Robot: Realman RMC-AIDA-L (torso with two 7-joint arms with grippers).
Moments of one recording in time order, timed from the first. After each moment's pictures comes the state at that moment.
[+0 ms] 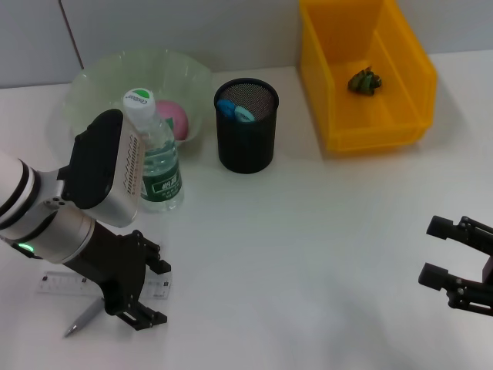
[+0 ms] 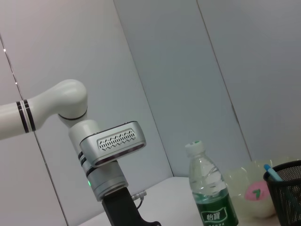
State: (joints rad) left arm -0.68 -2.07 1.37 0.98 2.44 1.52 -1.61; right arm 0.16 2.04 -0.54 -0.57 -1.81 -1.92 1.14
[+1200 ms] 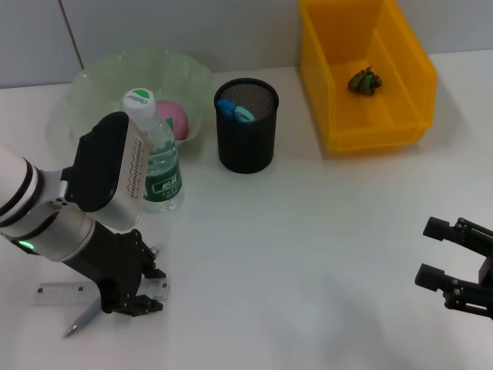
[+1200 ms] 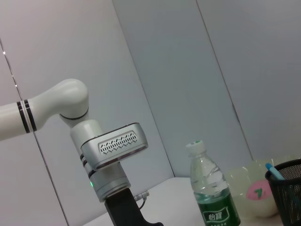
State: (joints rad) left arm -0.69 -2.07 1.39 0.97 2.47 1.51 -1.60; right arm 0.16 2.05 -0.54 -0.57 -1.81 -1.92 1.15
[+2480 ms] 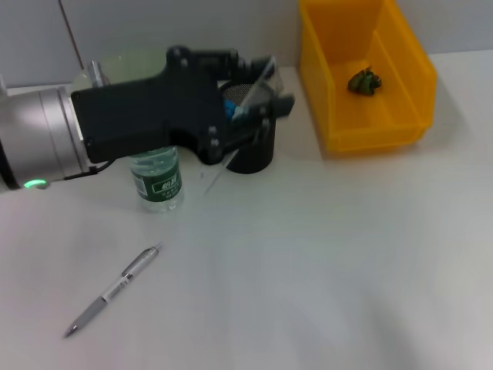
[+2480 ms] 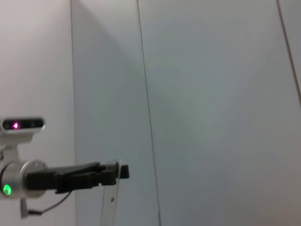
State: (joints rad) left arm -0.29 -2.08 1.47 1.35 1.38 1.23 -1.40; right arm 0.06 2.08 -0.15 -0.42 -1.80 -2.10 0.78
